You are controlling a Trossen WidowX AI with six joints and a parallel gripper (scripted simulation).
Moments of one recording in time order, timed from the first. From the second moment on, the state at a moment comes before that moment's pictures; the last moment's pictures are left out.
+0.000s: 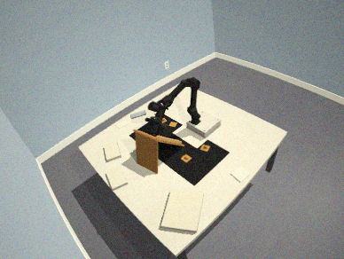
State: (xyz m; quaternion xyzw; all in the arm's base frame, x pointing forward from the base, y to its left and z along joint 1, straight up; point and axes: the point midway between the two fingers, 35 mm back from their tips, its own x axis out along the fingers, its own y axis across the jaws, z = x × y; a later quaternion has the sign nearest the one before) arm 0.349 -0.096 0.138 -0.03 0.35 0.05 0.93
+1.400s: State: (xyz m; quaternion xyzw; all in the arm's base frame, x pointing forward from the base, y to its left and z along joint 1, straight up) arm 0.340 -0.083 0.143 -0.02 0.35 0.05 0.93
